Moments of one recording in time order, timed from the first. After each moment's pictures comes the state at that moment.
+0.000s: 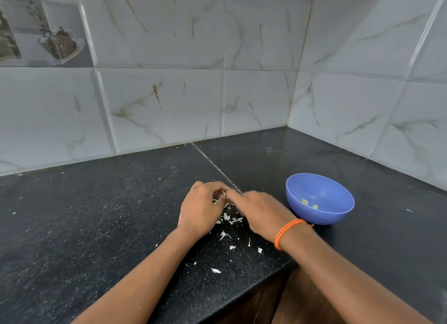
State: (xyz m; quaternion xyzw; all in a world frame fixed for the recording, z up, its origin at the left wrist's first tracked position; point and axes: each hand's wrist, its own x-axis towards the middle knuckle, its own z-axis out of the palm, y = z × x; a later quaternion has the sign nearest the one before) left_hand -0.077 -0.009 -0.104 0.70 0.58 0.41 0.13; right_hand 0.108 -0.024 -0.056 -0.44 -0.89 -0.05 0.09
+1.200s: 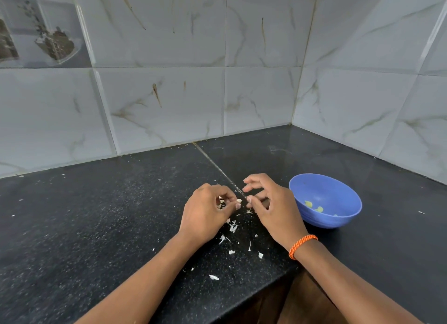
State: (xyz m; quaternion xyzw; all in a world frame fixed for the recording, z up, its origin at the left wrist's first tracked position) left_hand -0.069 -0.015 -0.103 0.71 0.55 0.42 0.11; right_hand 0.131 -0.016 -0.086 -0.43 -0.76 0.16 0.46
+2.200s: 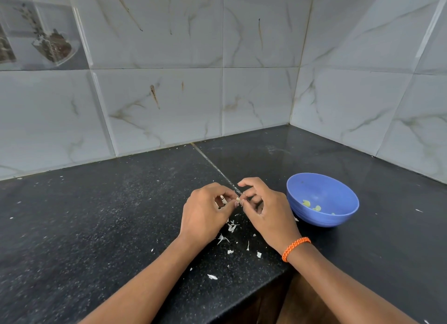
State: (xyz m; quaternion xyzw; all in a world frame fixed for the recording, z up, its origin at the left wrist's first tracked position) left_hand -0.060 -0.024 -0.099 0.69 0.55 0.46 0.13; right_hand 0.125 -0.013 -0.099 -0.44 -0.77 0.11 0.45
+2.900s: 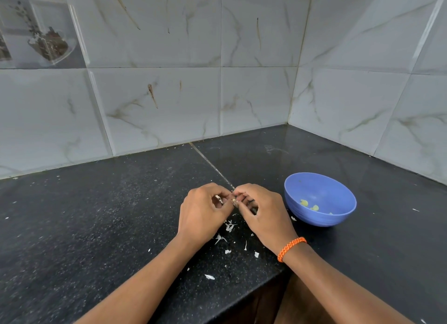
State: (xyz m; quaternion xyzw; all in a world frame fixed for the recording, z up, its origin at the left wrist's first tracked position) left_hand -0.059 -0.024 -0.098 0.67 0.56 0.47 0.14; right_hand 0.121 -0.014 -0.100 -0.39 -0.79 0.09 0.46
